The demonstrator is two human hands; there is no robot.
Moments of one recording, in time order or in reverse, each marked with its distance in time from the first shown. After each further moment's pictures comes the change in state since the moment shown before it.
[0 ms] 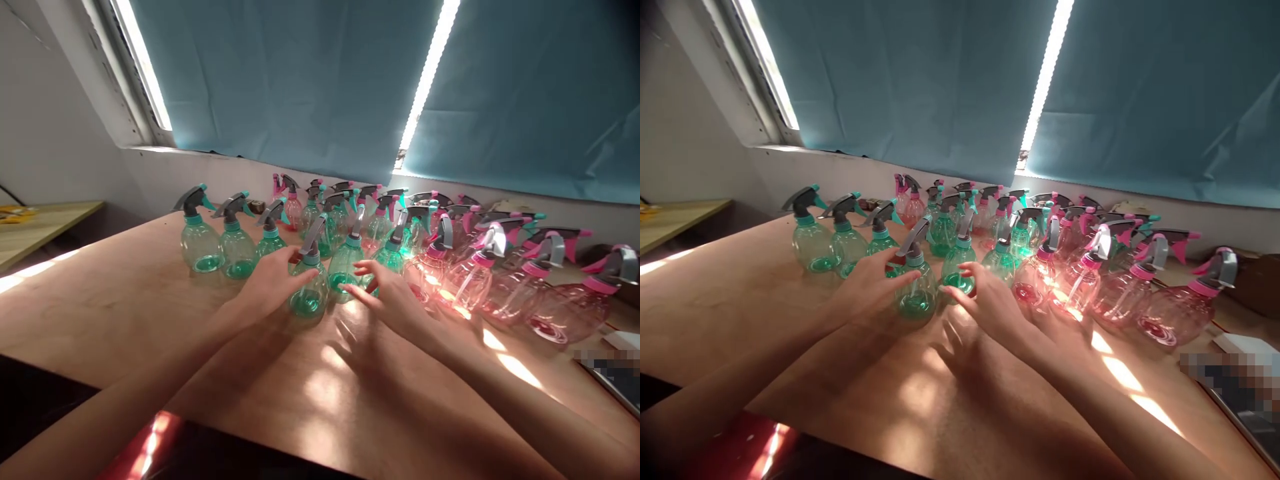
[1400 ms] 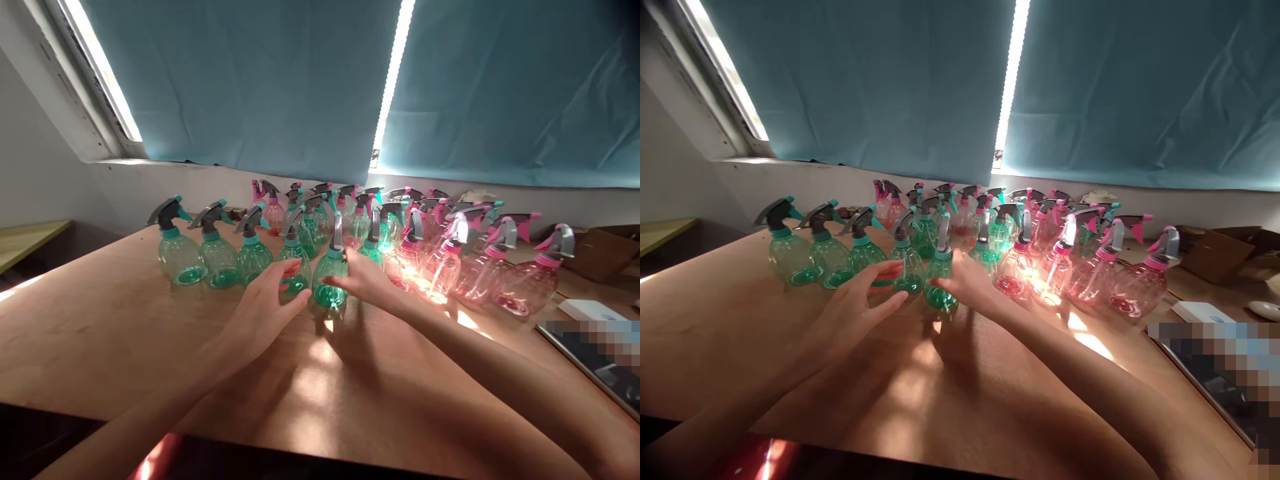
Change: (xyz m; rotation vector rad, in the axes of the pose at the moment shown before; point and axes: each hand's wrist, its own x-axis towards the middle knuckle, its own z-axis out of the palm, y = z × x) left_hand -0.039 0.033 0.002 -0.145 -0.026 -0.004; right_hand 0.032 -0.007 -0.006 -0.184 -0.123 0.157
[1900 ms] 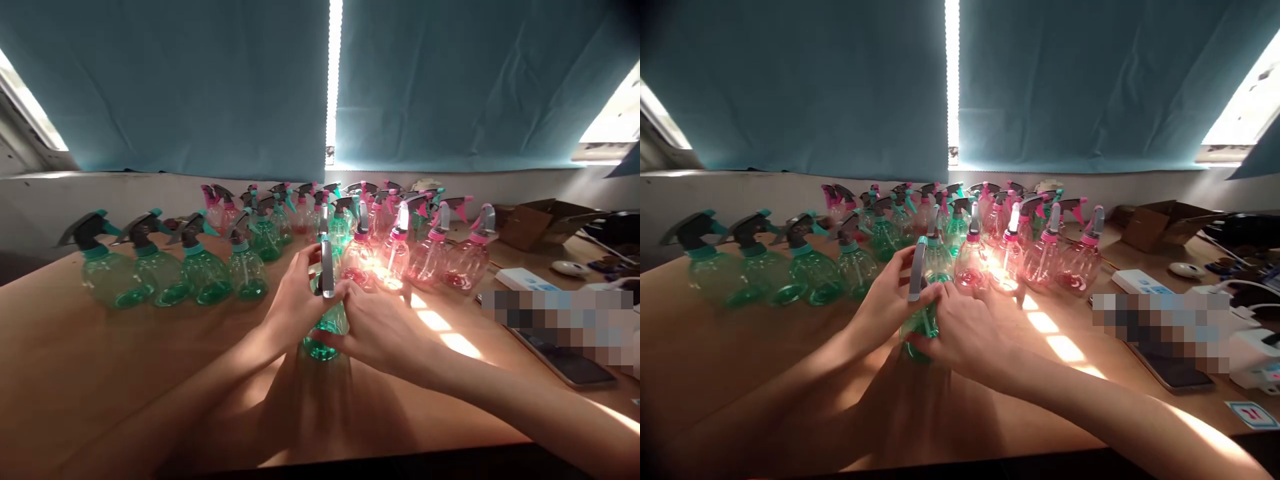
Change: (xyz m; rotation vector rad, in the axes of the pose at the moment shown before) left_hand 0.027 0.072 0.091 -0.398 -0.125 0.137; right_hand -0.107 0.008 -0.055 -0.276 0.003 -0.071
